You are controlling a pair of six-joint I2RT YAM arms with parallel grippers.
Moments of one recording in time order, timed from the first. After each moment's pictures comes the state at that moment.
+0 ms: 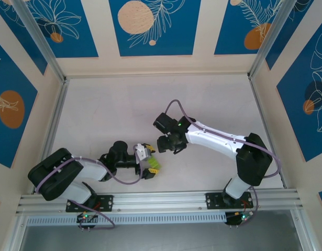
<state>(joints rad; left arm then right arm) -0.74 1.44 0.23 0.81 0.63 0.18 0.89 1.61 1.22 -0.94 0.07 0.65</state>
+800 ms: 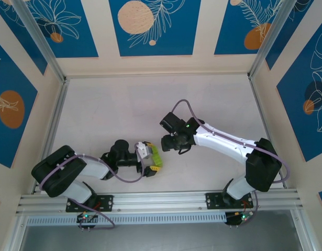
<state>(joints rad) -0.74 1.48 0.25 0.84 0.61 0.18 0.85 1.51 1.15 -0.91 0.07 0.65</state>
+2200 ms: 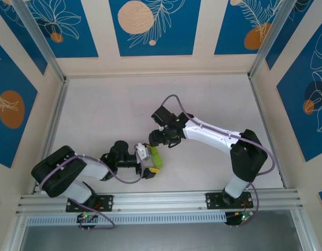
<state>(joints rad) -0.74 1.48 0.23 0.84 0.64 0.17 0.85 1.67 1.28 -0.78 -0.08 0.58</state>
